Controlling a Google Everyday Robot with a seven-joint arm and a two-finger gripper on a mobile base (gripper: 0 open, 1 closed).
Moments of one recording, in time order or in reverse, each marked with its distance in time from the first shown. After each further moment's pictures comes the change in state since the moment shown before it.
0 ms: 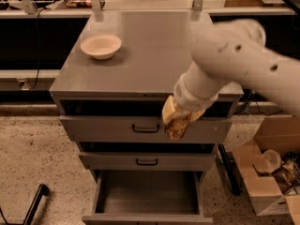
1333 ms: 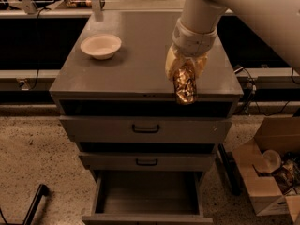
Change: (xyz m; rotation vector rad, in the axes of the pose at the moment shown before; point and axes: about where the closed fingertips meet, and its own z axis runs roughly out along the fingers) arm 0.101 0.005 -0.072 -0.074 -0.111 -0.003
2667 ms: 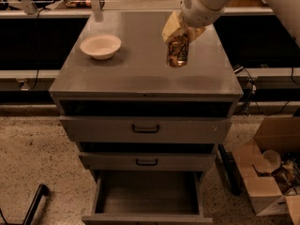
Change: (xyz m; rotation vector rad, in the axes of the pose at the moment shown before) arm 0.088 -0.004 -0.055 0.171 0.369 -0.170
